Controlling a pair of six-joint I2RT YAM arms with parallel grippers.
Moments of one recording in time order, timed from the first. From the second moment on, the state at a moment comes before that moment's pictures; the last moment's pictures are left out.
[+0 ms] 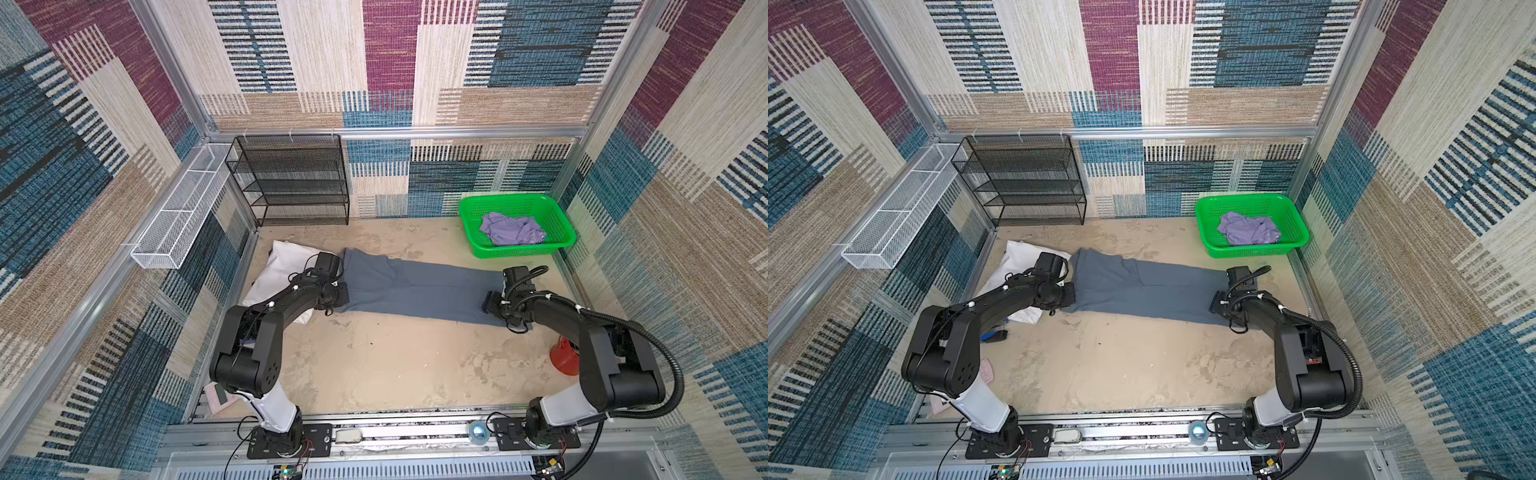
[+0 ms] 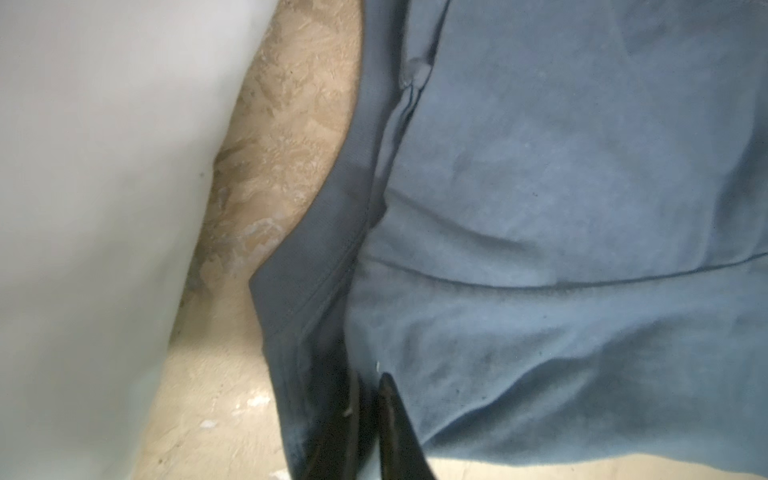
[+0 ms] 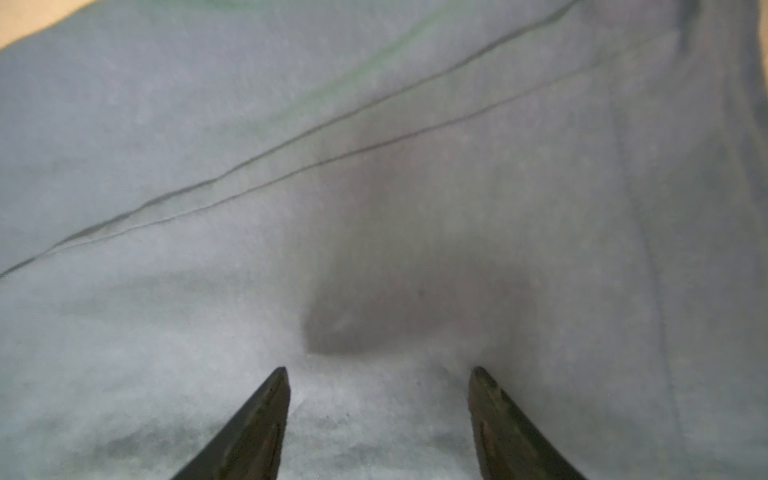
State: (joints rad) left arm -0.24 1.69 1.04 -0.47 -0.01 -0.38; right arm 0.07 1.52 0.77 -0.36 -0.05 0.51
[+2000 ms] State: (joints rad) left arm -0.34 1.85 1.09 -0.30 -0.01 -0.59; right arm 0.13 1.62 0.80 -0.16 -0.17 0.52
